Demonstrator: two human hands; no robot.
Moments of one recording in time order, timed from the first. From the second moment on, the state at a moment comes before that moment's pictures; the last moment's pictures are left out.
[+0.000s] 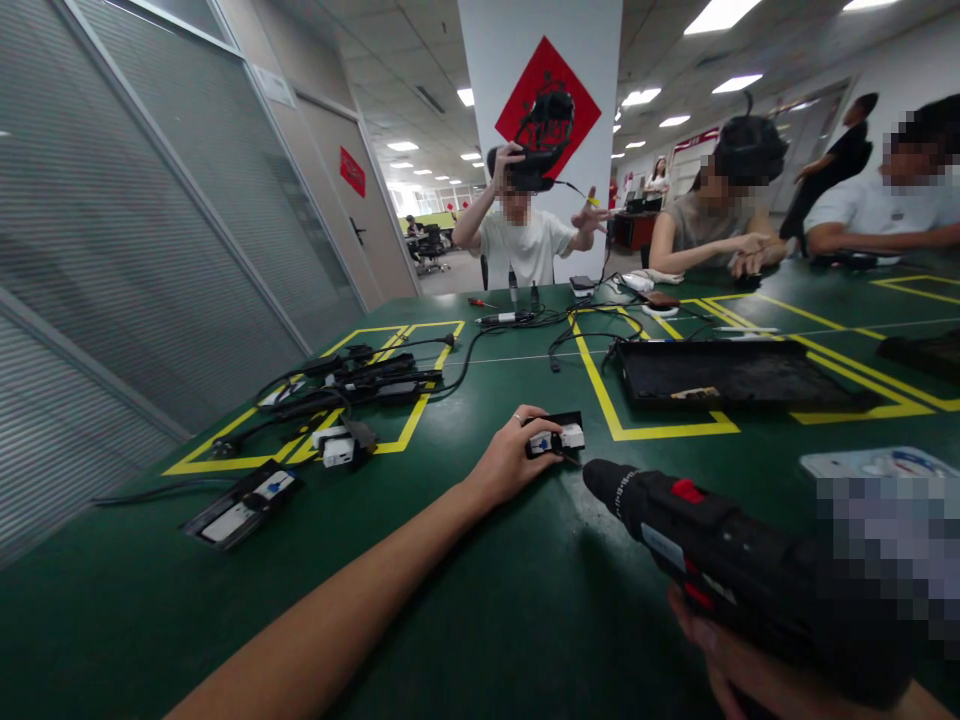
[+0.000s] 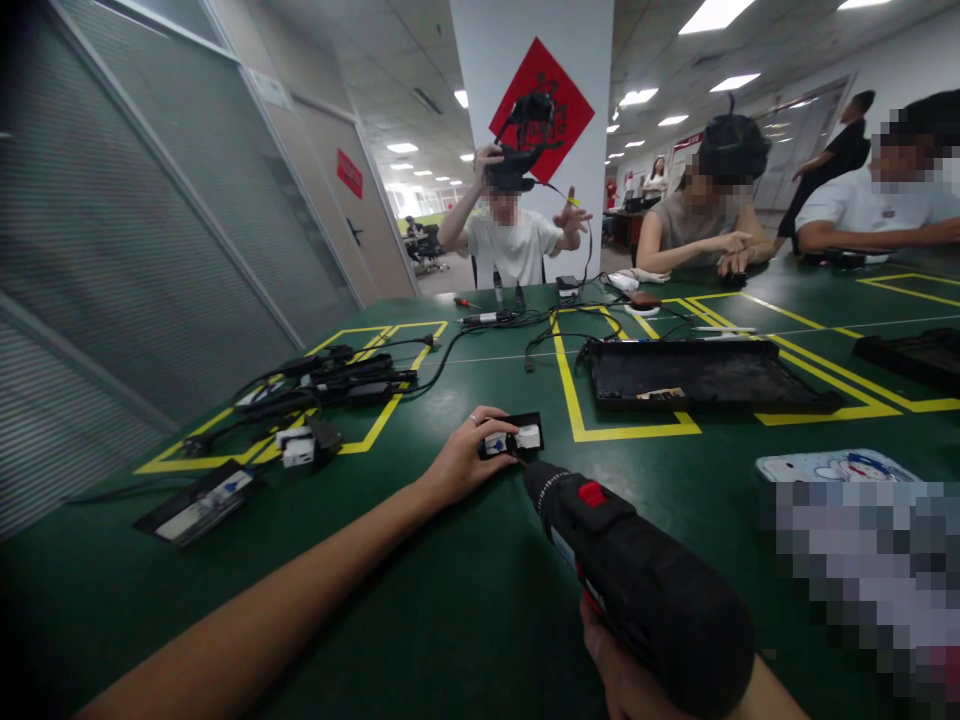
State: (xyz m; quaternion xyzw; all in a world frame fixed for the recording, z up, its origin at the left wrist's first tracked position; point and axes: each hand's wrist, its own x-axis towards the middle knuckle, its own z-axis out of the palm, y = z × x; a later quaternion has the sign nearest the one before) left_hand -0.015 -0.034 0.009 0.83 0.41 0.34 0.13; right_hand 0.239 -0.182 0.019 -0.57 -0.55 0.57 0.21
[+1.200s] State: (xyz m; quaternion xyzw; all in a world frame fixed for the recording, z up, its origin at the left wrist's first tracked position) left_hand -0.016 -0.033 0.009 0.83 0.42 0.33 0.14; right_hand 0.244 -0.183 0.023 -0.56 -0.52 0.60 0.22
